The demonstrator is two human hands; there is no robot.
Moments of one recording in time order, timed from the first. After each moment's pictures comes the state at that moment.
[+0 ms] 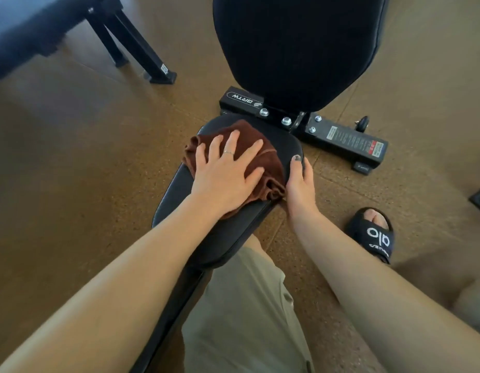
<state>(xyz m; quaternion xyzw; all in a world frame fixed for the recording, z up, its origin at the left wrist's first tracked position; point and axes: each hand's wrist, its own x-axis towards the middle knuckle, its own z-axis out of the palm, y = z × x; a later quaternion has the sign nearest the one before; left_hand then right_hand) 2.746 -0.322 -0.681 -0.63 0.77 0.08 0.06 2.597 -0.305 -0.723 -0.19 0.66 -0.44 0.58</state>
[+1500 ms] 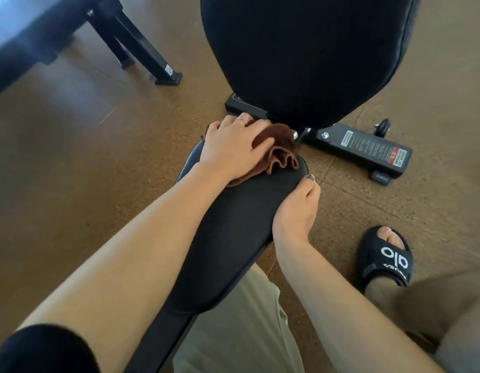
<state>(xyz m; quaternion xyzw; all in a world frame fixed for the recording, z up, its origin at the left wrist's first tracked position) 2.731 -0.440 -0.689 -0.61 0.79 0.04 0.00 2.612 -0.332 -0.722 -0.13 0.73 -0.47 0.48</state>
